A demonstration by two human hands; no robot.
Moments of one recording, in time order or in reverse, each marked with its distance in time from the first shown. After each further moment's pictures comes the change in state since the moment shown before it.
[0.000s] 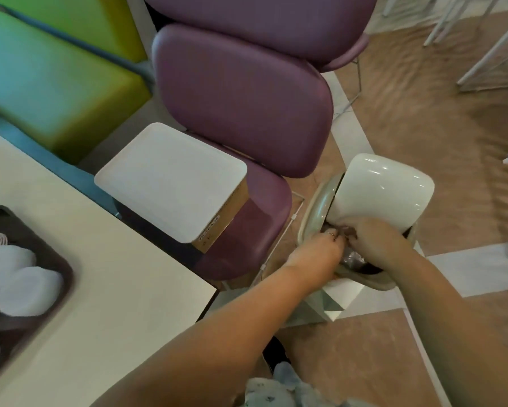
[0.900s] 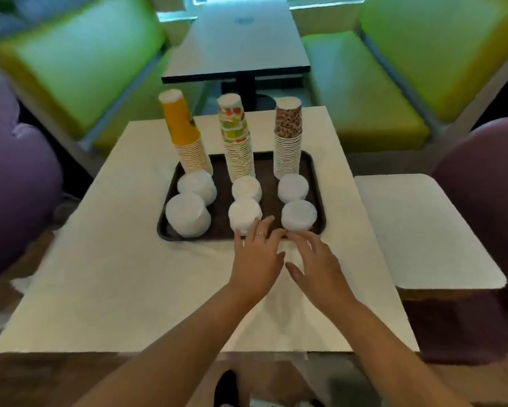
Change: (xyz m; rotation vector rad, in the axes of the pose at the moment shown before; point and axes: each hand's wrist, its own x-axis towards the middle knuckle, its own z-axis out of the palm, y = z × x) left_hand -0.411 -0.087 -0.046 0.009 0.540 -1.421; right_hand -0.110 -0.364 0.149 -0.119 0.019 -1.161
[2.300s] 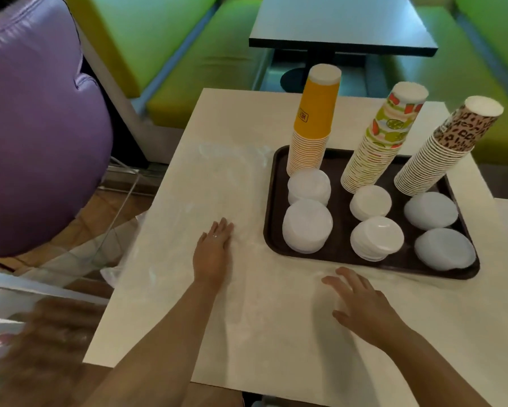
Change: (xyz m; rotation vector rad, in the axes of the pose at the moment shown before) left_hand -0.031 -0.354 0.031 -0.409 0.125 -0.488; right_hand 0.078 -0.119 0.124 -0.341 -0.524 0.003
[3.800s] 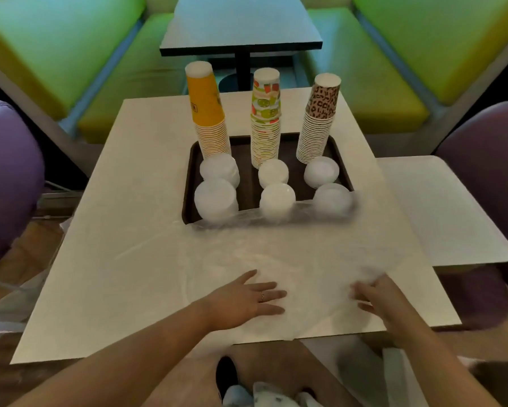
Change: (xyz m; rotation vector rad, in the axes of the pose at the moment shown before) left_hand -0.129 0.140 0.057 0.541 -0.825 1.196; right_hand -0.134 0.135 0.033 1.361 0.319 0.668
